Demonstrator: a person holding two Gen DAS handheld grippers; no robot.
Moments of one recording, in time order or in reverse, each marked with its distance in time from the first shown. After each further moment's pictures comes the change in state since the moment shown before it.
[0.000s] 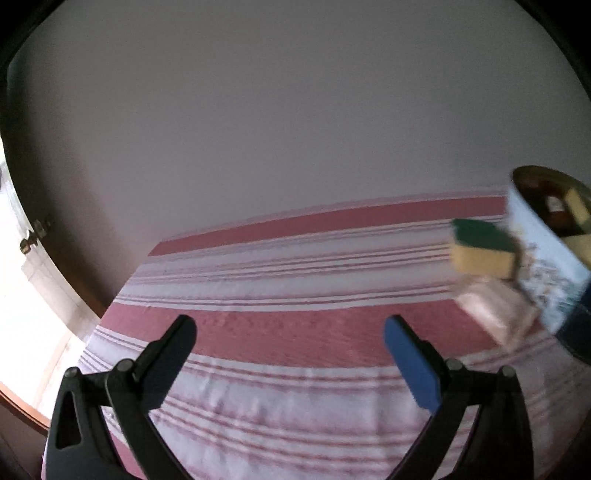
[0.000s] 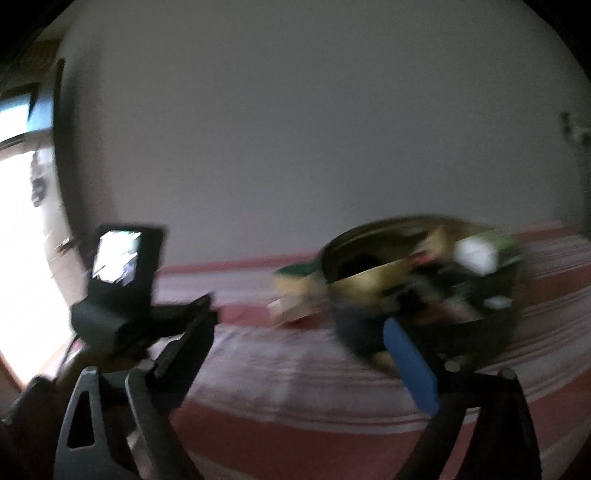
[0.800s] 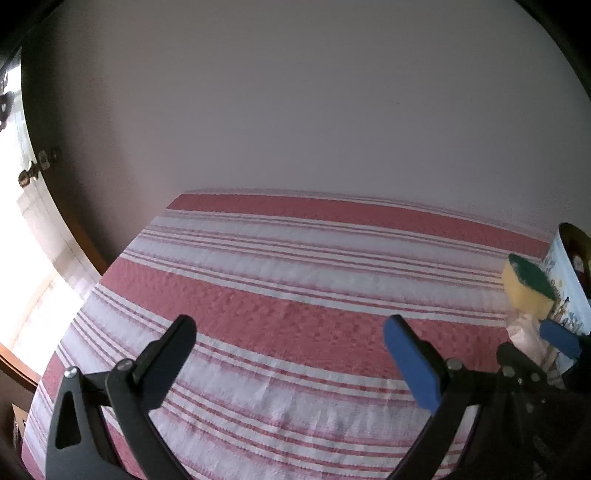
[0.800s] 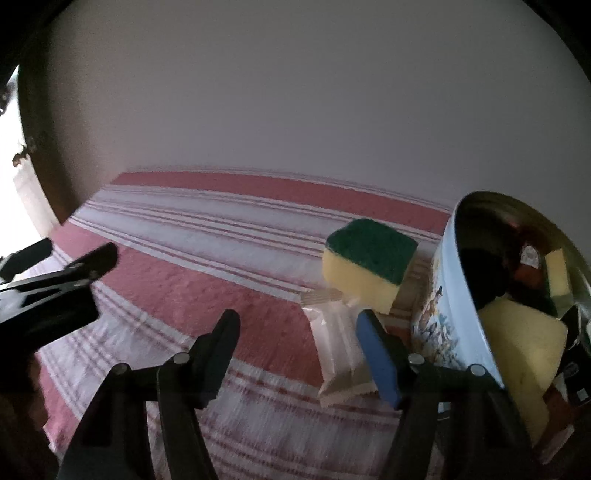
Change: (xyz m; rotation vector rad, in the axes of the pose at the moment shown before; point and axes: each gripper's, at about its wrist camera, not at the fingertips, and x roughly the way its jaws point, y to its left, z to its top) left arm 0.025 0.076 0.005 -0.215 0.109 -0.031; right arm 0.197 0.059 0.020 -0.197 0.400 -0.152
